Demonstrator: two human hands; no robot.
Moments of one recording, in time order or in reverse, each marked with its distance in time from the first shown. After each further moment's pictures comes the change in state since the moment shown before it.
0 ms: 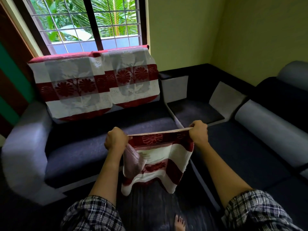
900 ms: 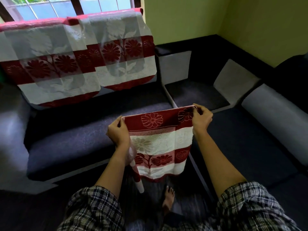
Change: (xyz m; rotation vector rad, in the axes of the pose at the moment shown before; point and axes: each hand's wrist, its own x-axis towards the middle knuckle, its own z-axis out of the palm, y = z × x) left_hand 0.068 0.059 0.108 -0.706 0.332 0.013; right_hand 0.135 0.044 0.076 0.714 0.287 0.246
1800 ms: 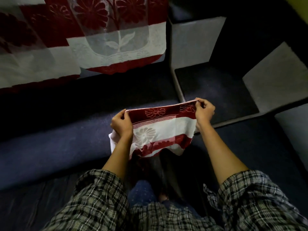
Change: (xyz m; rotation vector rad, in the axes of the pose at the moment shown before) left_hand 0.195 -0.061 0.252 0.119 -0.069 -0.335; right_hand 0.240 0.111 0.211 -0.318 -0.144 0.195
